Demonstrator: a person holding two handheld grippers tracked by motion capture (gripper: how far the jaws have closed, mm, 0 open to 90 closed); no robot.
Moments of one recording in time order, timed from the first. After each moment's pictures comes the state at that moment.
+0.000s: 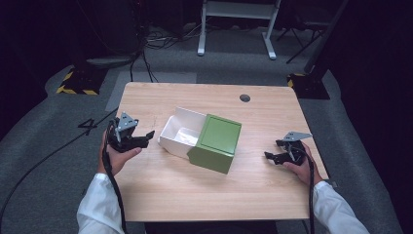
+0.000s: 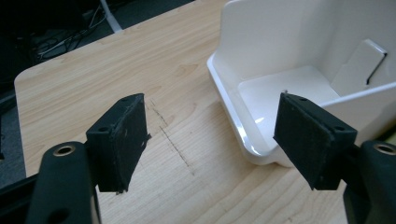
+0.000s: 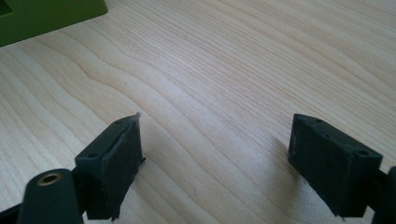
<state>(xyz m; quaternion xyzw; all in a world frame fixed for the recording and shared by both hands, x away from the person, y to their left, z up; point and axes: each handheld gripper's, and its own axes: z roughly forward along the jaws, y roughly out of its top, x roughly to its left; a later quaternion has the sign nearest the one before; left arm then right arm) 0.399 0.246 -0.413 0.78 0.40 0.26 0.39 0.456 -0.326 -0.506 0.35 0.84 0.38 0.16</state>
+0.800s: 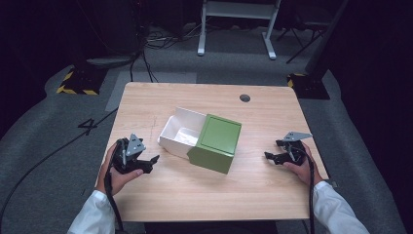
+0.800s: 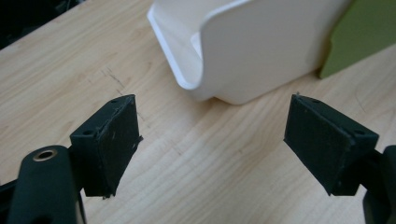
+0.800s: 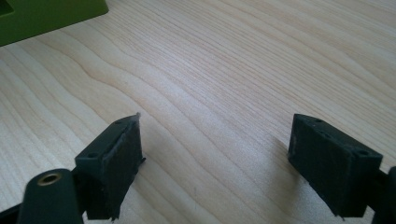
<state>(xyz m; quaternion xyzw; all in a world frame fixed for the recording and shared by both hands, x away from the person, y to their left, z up) 0.350 0.226 -0.436 0.84 0.35 0.25 0.35 0.456 -0.326 -0.506 0.35 0.84 0.38 0.16</state>
